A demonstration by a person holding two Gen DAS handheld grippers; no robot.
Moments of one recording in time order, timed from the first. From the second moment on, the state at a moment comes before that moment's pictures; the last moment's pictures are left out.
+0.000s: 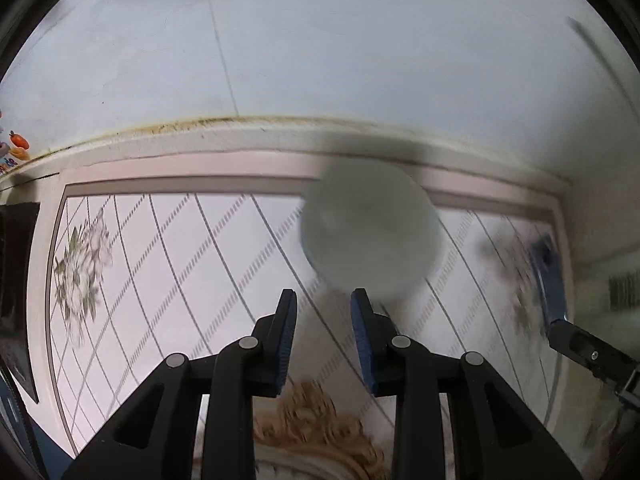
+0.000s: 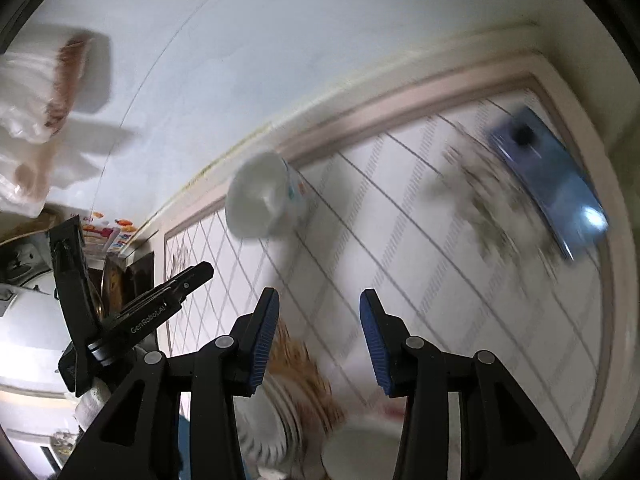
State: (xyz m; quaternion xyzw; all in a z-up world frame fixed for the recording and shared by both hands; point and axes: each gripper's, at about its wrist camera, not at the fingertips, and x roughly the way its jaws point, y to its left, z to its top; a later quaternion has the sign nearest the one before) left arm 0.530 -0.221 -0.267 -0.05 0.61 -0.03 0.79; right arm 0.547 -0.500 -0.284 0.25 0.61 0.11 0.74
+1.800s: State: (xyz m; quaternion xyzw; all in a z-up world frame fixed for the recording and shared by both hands) left arm 0.509 -0.240 -0.267 -0.03 0.60 -0.08 0.80; right arm 0.621 -0.432 -0.346 0.19 0.66 0.13 0.72
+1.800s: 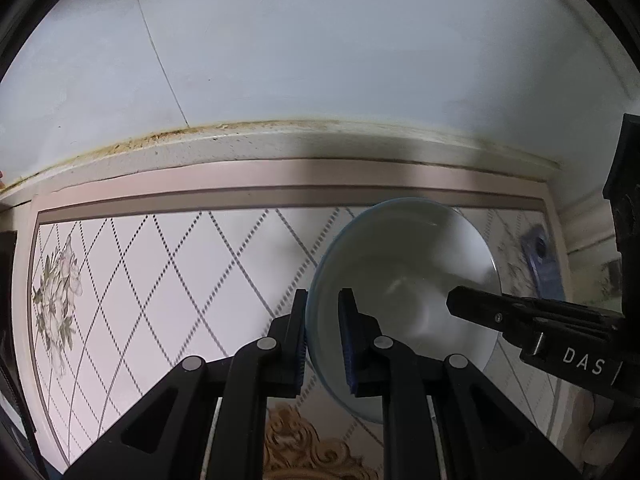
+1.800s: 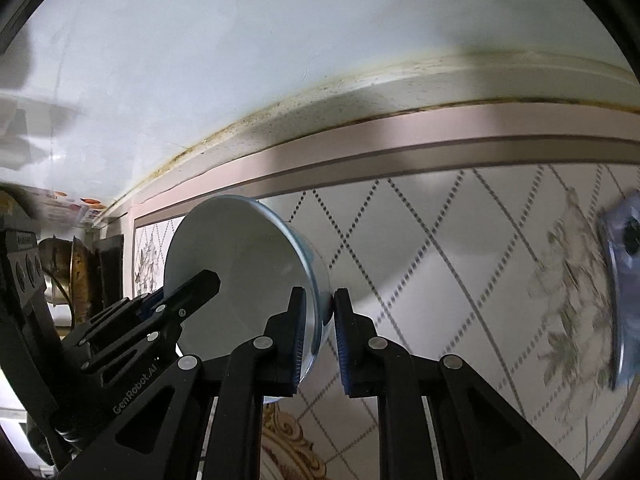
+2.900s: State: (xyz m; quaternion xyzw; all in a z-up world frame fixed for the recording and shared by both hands) left arm 0.329 -0.335 -0.249 0.05 0.63 -0.20 0.75; right arm 0.340 -0.519 -0.289 0.23 0.66 0.04 0.71
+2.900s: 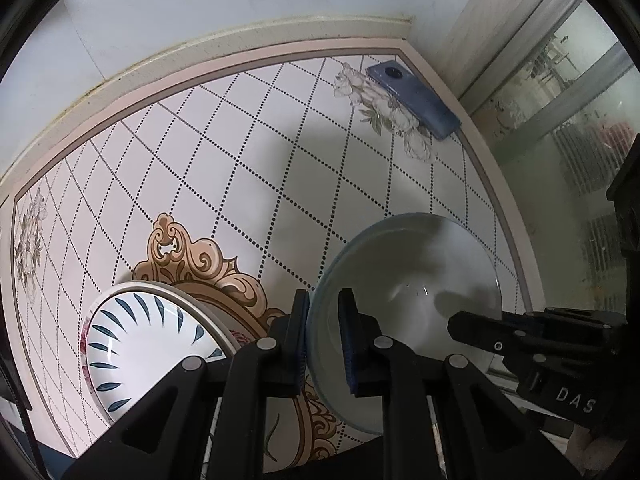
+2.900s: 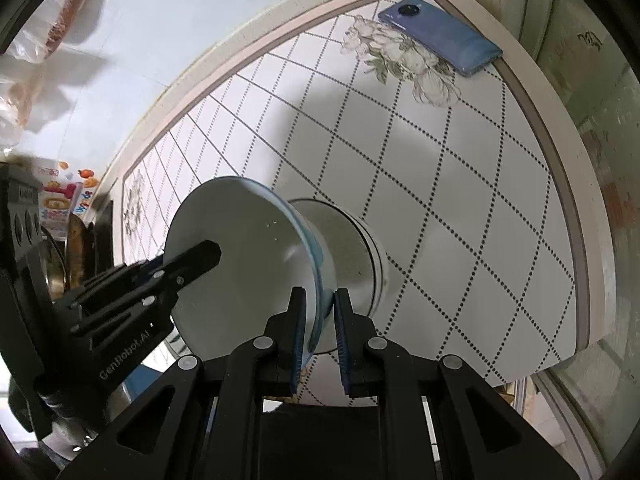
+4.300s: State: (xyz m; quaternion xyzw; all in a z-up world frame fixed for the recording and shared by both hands) left arm 0.283 -0.289 -0.160 0.06 0.59 -0.23 0.77; right arm 0.300 -0.488 -0.189 0.11 0.61 -0.01 0.78
